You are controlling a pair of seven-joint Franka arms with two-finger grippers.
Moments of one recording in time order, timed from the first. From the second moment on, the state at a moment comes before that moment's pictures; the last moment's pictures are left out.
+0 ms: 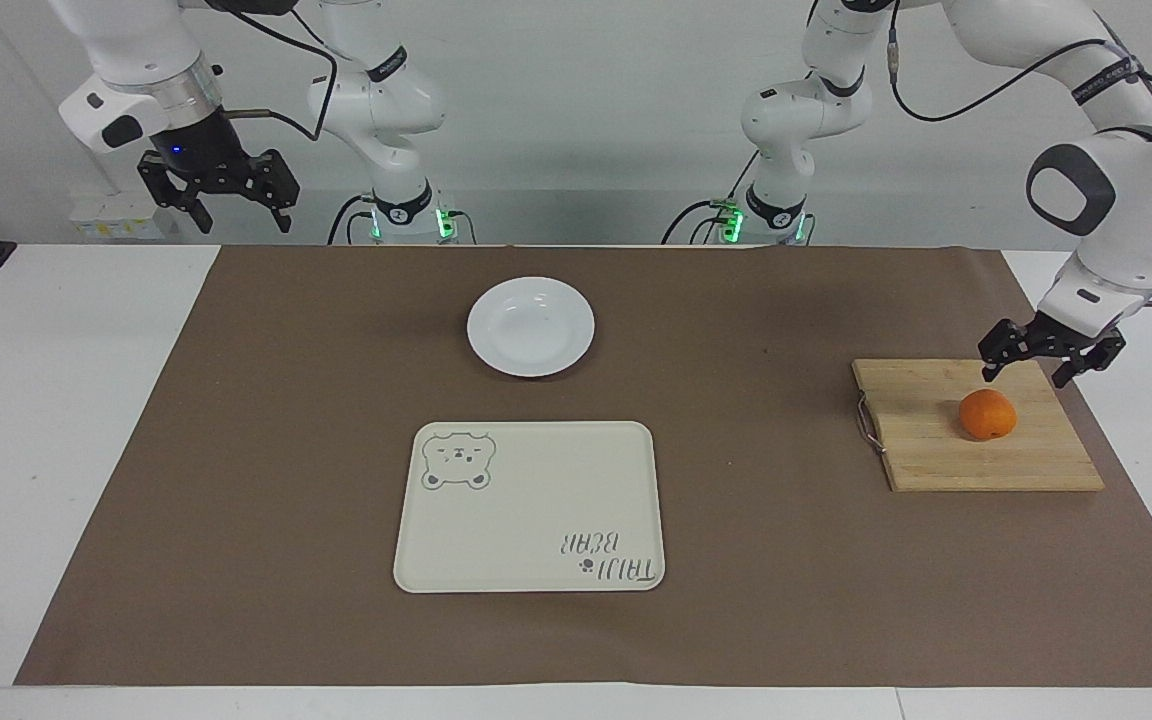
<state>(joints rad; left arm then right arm) 0.23 0.16 0.00 -1.86 0.01 2.12 0.46 0.01 -0.10 -0.06 -1.60 -0.03 1.46 -0.07</state>
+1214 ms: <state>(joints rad) 0.27 0.29 0.00 -2.01 0.01 2.39 0.52 0.01 -0.10 -0.06 -1.61 -0.03 1.46 -0.07</state>
